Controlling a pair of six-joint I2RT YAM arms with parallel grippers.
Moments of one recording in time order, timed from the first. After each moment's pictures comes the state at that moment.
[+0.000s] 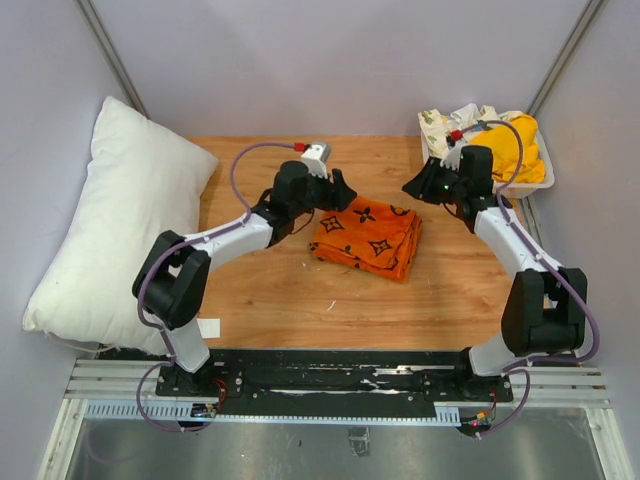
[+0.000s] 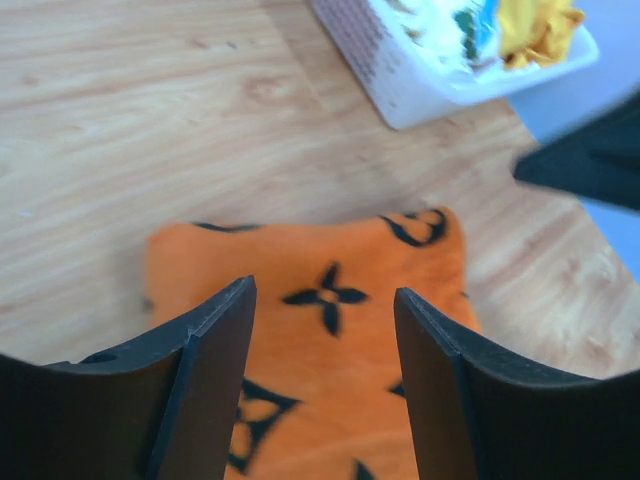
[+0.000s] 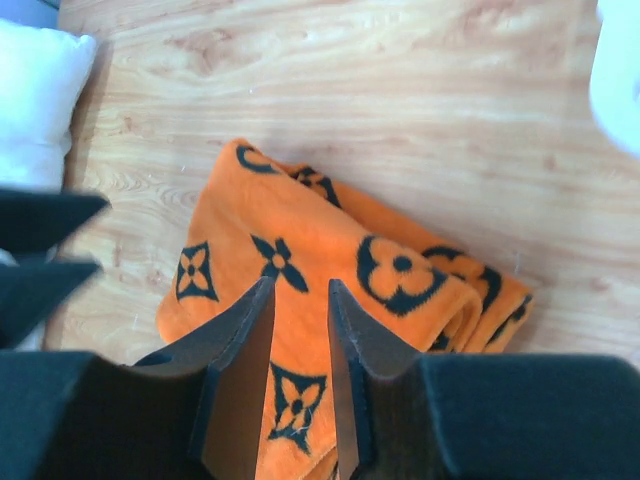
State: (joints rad) left arm -0.55 1.77 1.17 0.36 0.16 -0.37; right arm 0.08 1.51 1.07 -0.08 -0.46 0.41
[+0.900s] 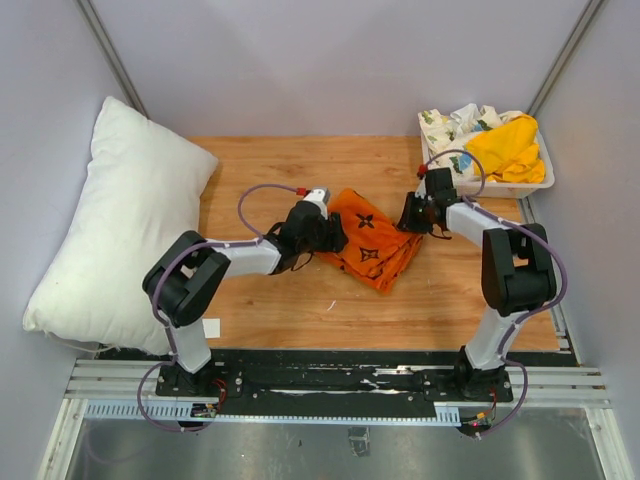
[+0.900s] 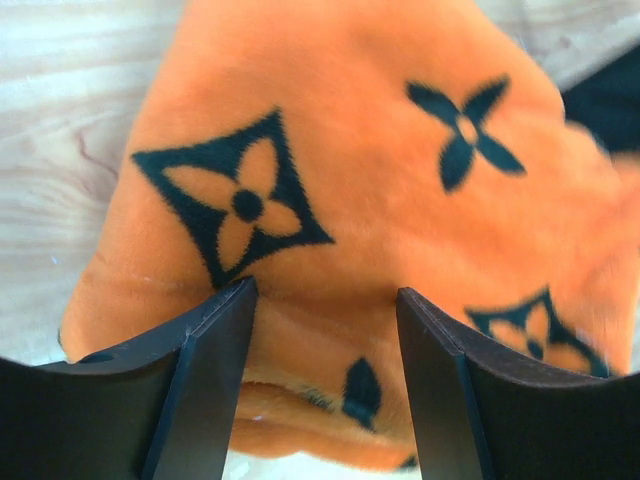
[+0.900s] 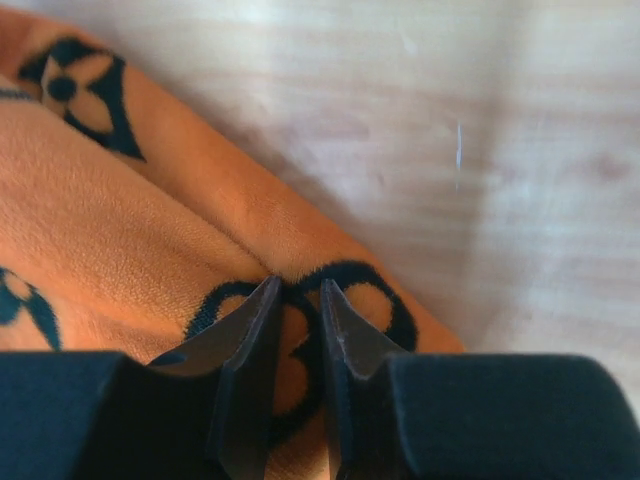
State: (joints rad) left arm -0.69 1.77 0.90 0.35 -0.04 -0.50; right arm 0.17 1.82 1.17 -0.26 -0.22 0.29
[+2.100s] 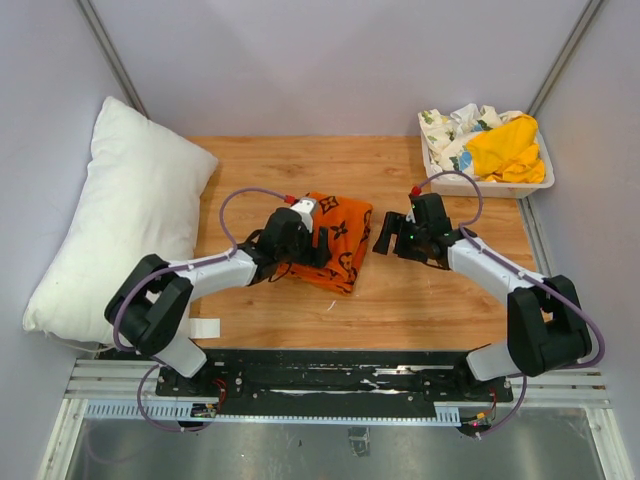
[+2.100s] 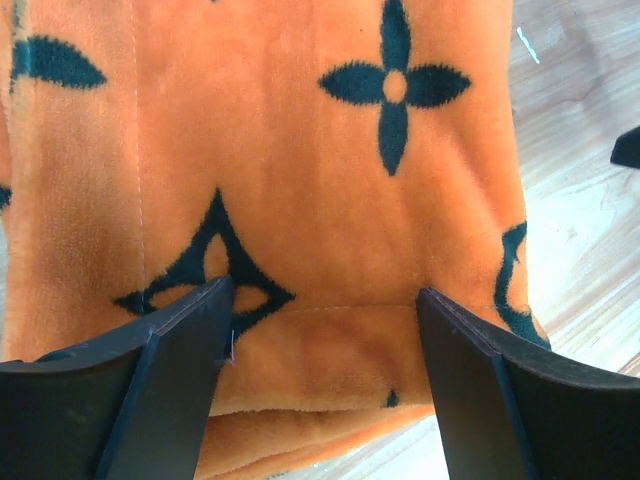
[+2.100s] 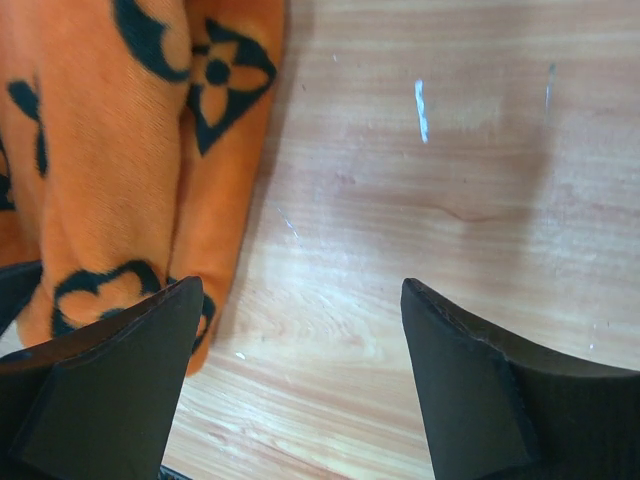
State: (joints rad) left arm -0.65 1.55 0.79 0.15 0.03 -0.33; right arm 0.35 1.42 0.85 -0.26 -0.14 0.51
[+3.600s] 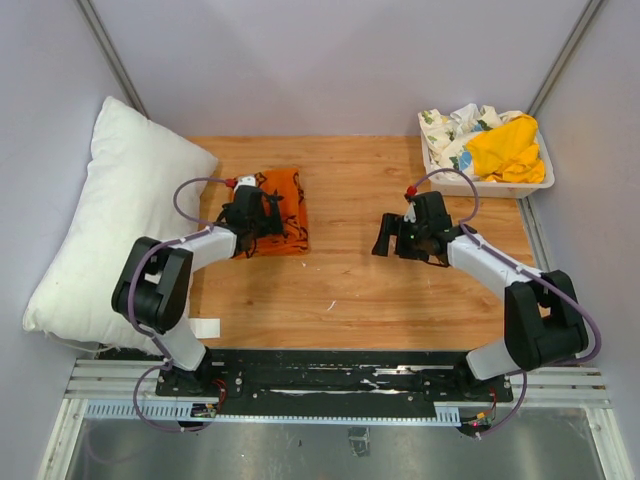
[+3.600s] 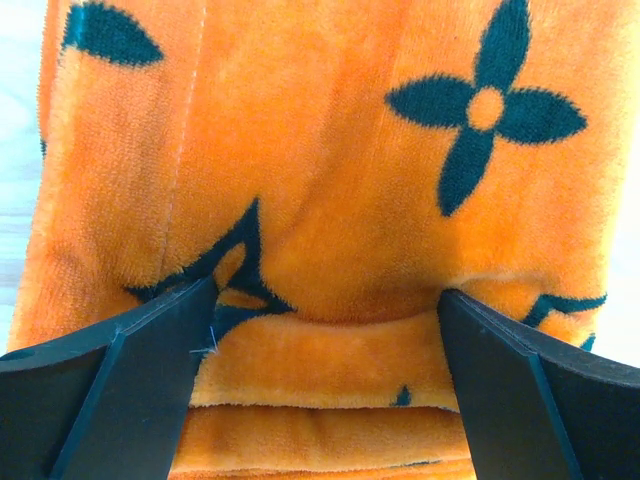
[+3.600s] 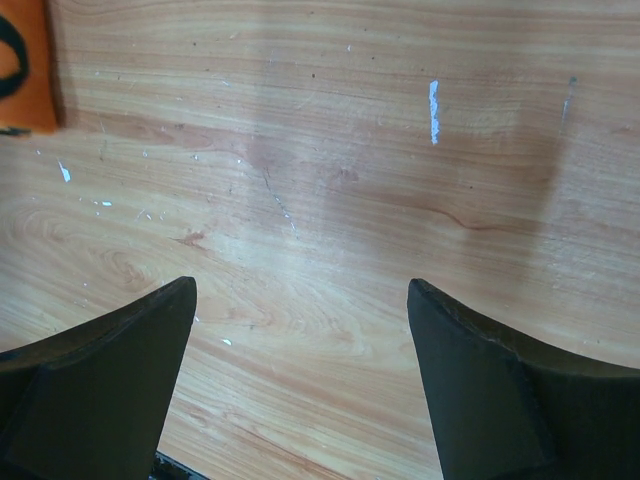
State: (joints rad) left arm -0.35 1.67 0.86 0.10 -0.26 -0.44; right arm 0.33 1.45 0.86 -0.30 -0.21 0.41
